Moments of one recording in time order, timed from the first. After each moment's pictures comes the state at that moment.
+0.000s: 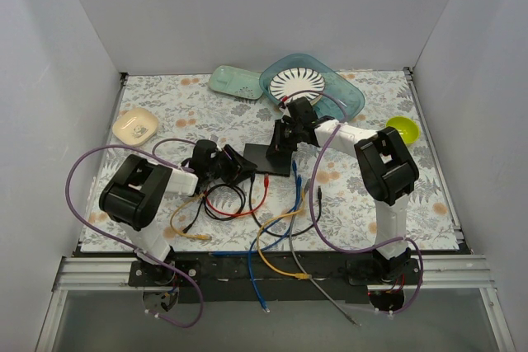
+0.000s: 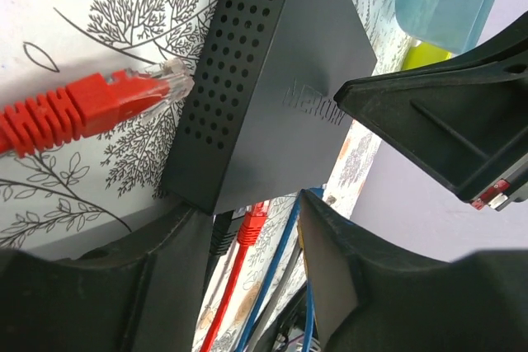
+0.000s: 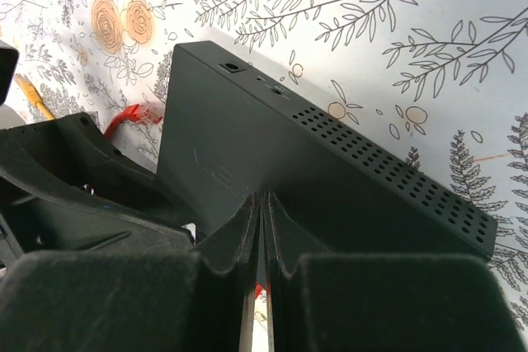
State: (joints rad) left arm -0.41 1.71 0.57 0.52 0.38 -1.19; right arm 0.56 2.01 1.34 -0.21 -0.41 0.58
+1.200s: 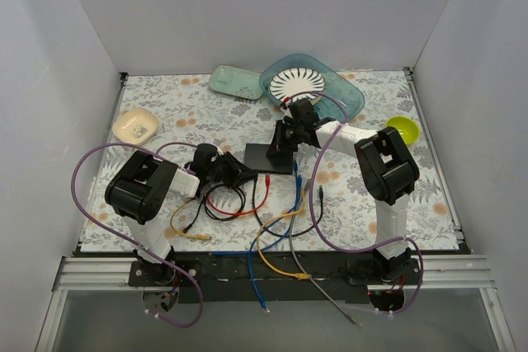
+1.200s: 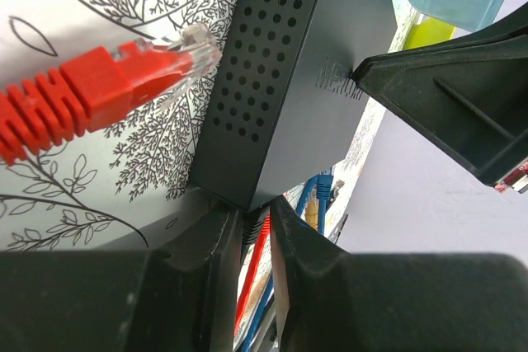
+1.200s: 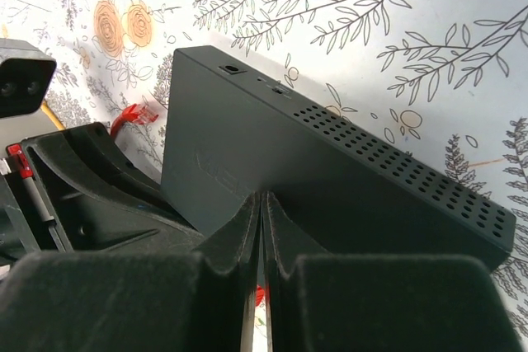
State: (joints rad) left arm -0.41 1.78 0.55 0.62 0.44 -1.21; right arm 0.56 2.01 1.32 -0.18 -0.42 0.58
